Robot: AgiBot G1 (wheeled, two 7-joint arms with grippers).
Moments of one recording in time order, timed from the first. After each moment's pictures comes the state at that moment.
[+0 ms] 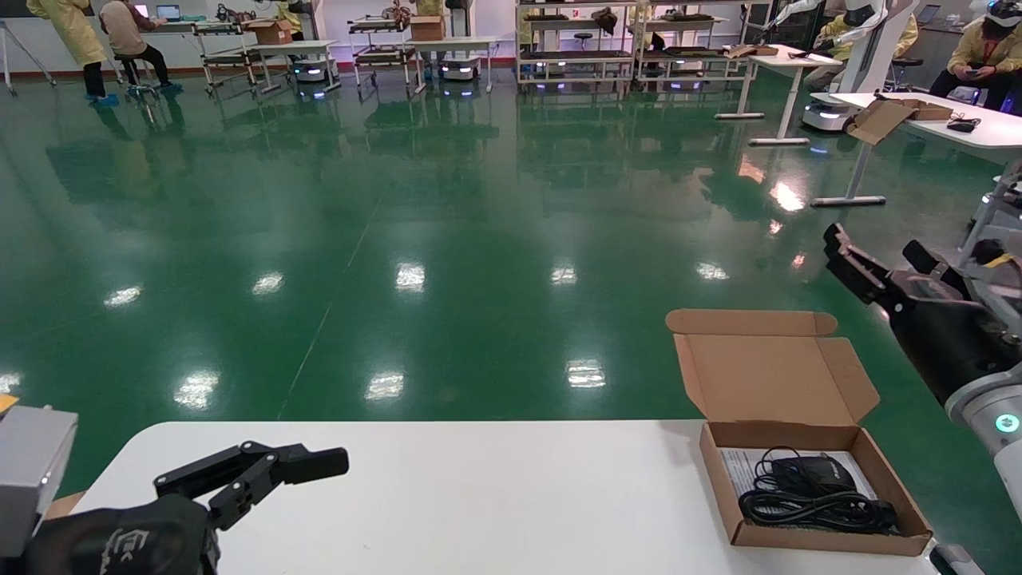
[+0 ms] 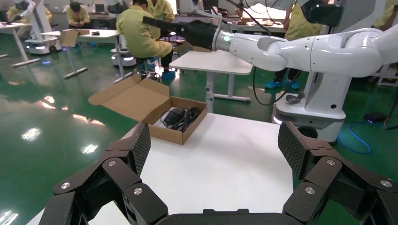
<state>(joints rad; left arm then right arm) -1.04 0.53 0.38 -1.18 0.60 1.37 -0.11 1.31 -1.06 -0.24 0.51 -0.21 -0.52 -0.65</state>
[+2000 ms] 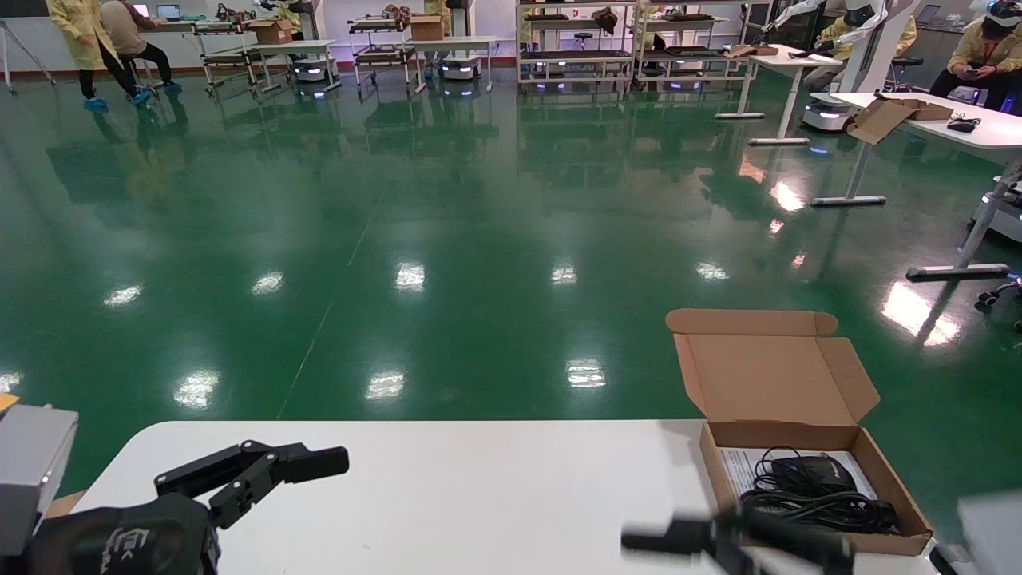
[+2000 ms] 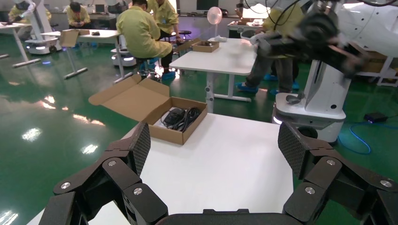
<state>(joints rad) -1.04 0.53 0.38 -1.18 0.60 1.37 -0.11 1.08 -0.62 -0.28 1.28 -0.72 -1.49 0.17</state>
